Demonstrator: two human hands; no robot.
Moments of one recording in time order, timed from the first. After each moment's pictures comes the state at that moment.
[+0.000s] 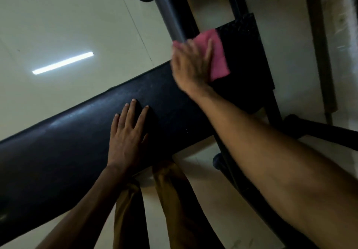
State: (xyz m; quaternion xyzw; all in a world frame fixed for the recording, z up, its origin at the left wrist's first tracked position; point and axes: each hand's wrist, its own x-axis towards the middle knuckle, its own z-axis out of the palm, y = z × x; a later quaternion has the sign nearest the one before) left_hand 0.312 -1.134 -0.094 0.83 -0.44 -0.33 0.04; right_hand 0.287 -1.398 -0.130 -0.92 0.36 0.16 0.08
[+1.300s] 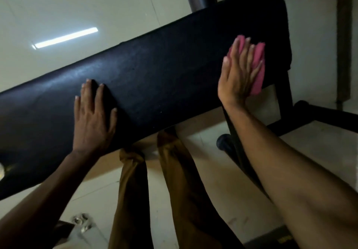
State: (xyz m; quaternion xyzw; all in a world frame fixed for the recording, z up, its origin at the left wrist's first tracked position) left_hand 0.330 -1.016 -0.102 0.89 -0.32 -0.30 0.09; right_hand 0.147 -1.341 -0.139 -0.84 0.52 0.06 0.11
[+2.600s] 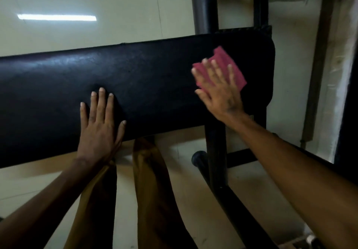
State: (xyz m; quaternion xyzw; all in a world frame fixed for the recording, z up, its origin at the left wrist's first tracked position) left_hand 0.266 -1.035 -0.114 0.90 -0.30 -0.30 0.08; right_hand 0.158 -1.386 -0.124 -0.98 0.09 0.20 0.03
